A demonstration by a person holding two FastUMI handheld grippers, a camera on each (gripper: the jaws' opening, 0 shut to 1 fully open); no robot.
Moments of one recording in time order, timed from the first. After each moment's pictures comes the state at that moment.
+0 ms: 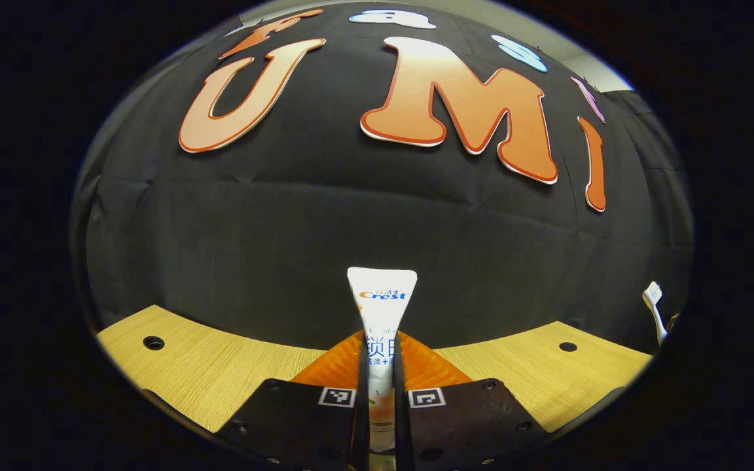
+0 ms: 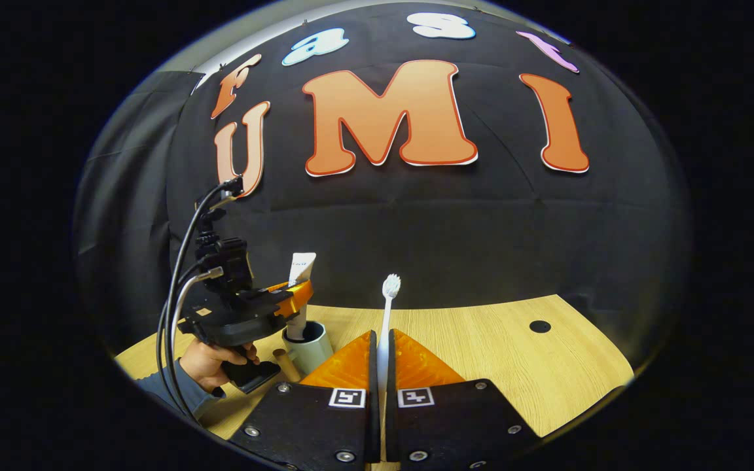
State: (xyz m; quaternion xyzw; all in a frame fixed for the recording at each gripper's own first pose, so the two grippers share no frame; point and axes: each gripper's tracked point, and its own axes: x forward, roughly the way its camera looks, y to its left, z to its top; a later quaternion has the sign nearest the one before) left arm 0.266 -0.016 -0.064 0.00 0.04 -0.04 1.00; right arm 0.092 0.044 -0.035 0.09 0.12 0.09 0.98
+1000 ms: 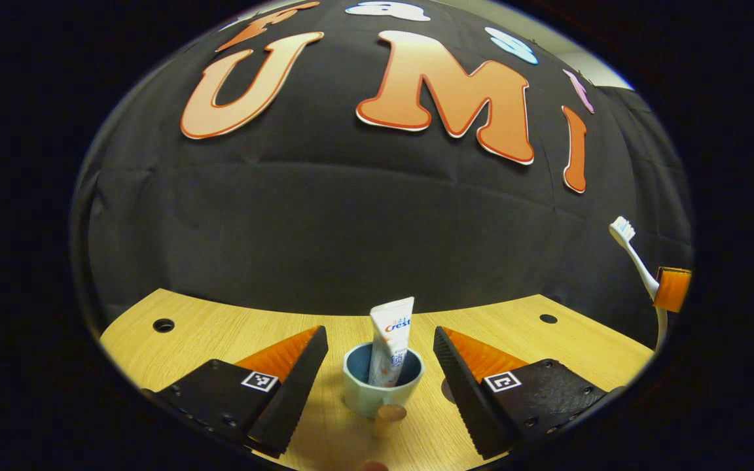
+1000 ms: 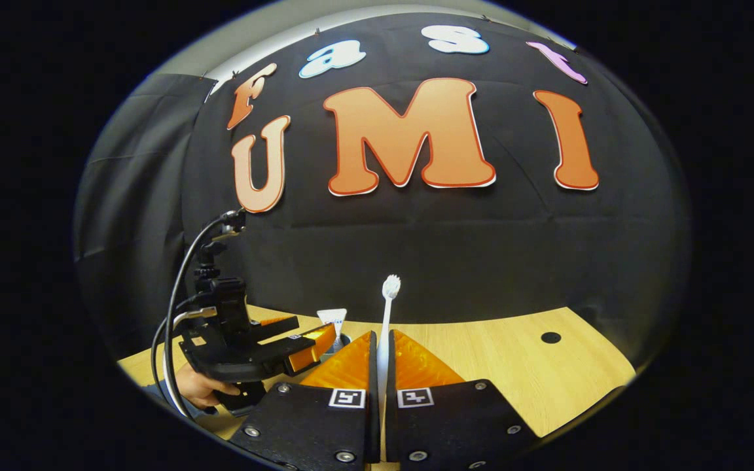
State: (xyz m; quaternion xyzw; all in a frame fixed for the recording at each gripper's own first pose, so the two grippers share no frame) left arm 0.187 0.001 -0.083 0.00 0.11 -0.05 0.99; right arm 0.085 0.076 -0.006 0.10 0.08 0.12 0.98
